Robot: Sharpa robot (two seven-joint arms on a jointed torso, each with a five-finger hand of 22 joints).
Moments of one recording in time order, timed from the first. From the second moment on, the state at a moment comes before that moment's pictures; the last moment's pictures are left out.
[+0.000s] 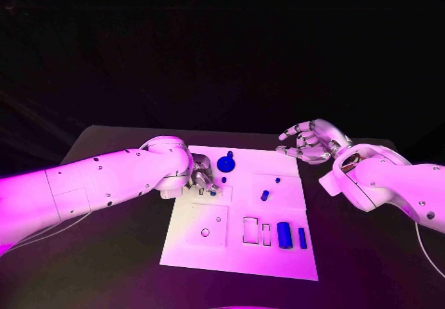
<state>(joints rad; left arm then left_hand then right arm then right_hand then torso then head) 1.26 -0.66 -0.04 1.41 -1.11 0.22 -0.60 1.15 -0.16 0.50 0.29 0.21 0.84 0.03 0.90 0.93 1.24 -0.03 1.26 1.03 1.47 -0.07 1.53 1.31 0.12 1.23 0.04 1.34 1.06 1.35 -0.88 -0.17 1.59 -0.82 -0.55 0.01 1.38 -0.18 0.25 0.26 0.19 0.81 0.16 0.32 0.39 1.24 0.08 1.22 1.14 1.47 0.00 1.50 1.31 0.08 1.37 0.11 1.17 1.29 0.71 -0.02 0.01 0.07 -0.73</state>
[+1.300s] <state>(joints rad) 1.25 -0.75 0.05 1.48 -1.05 0.18 -0.60 1.04 -0.17 0.37 0.29 0.18 0.81 0.05 0.82 0.95 1.18 -0.01 1.21 0.96 1.47 -0.07 1.49 1.31 0.12 1.18 0.05 1.29 0.97 1.34 -0.88 -0.17 1.58 -0.82 -0.55 0.01 1.38 -0.18 0.26 0.27 0.19 0.81 0.16 0.32 0.39 1.24 0.08 1.22 1.14 1.47 0.00 1.50 1.31 0.08 1.37 0.11 1.17 1.29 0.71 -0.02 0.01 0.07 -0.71</state>
